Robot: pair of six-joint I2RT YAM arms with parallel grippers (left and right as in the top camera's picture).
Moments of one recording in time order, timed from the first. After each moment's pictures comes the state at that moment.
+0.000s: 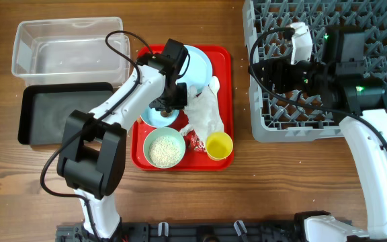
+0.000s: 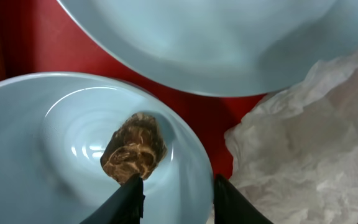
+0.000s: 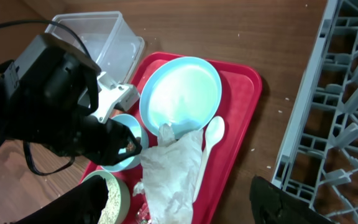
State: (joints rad) left arm -0.43 1.99 1.48 -0.96 0.04 -0.44; right arm 0.08 1.38 1.33 -0.75 -0.56 0.03
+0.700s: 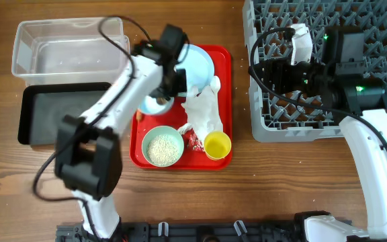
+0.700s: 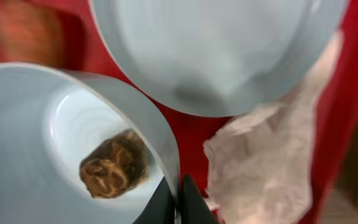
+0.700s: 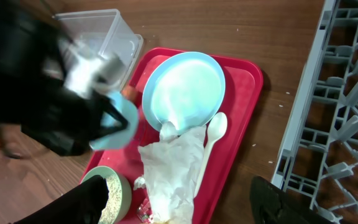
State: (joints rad) left arm -0.40 1.96 1.64 -1.04 0.02 -0.46; right arm 0.08 1.38 1.33 -0.76 -0.55 0.05
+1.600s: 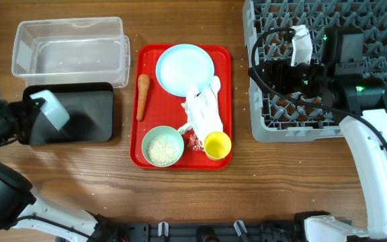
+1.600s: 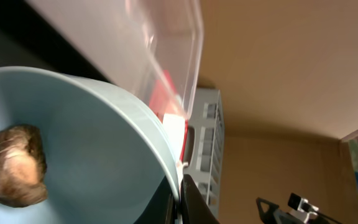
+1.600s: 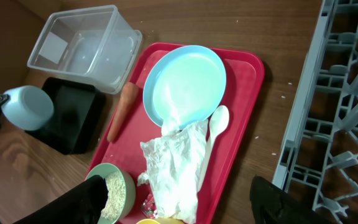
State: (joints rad) left arm 0.91 1.97 1.35 -1.08 1.27 0.24; right arm 0.08 1.38 1.33 -0.79 -0.55 0.07
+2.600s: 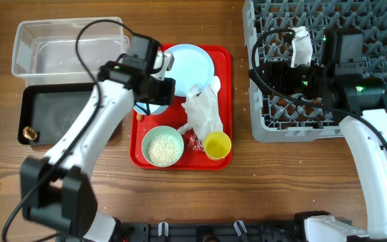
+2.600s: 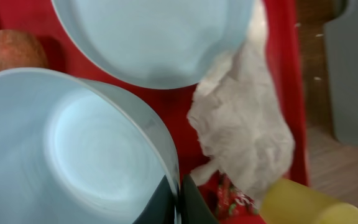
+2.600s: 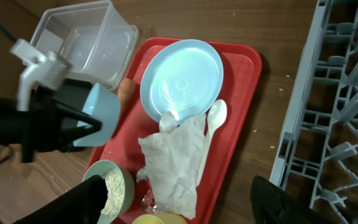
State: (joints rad) left arm -0.33 1.69 1.35 -0.85 0.19 -0.16; right arm 0.08 1.38 1.33 -0.81 -0.54 0.07
